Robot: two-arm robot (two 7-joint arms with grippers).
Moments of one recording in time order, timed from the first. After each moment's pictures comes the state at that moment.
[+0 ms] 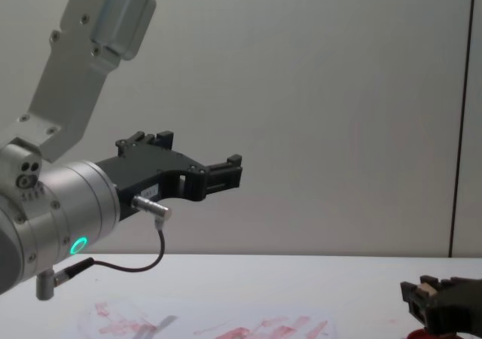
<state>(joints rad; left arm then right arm) -0.24 0.38 0.45 -1.63 -0.20 0.01 -0.01 0.09 0.23 -0.26 -1.49 0.12 0.15 0.13</state>
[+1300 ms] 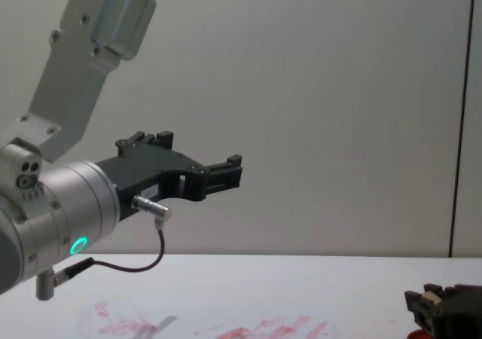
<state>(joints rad) -0.24 0.38 0.45 -1.63 -0.20 0.01 -0.01 0.07 0.24 -0.25 -1.52 0.10 0.20 0.16</state>
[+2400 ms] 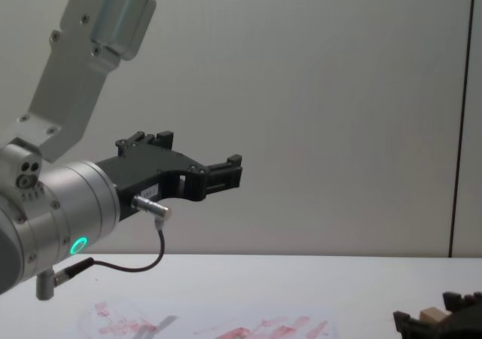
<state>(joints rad) -0.24 0.38 0.45 -1.63 -0.20 0.01 -0.01 0.05 0.25 -0.25 -1.52 0.09 0.20 0.16</state>
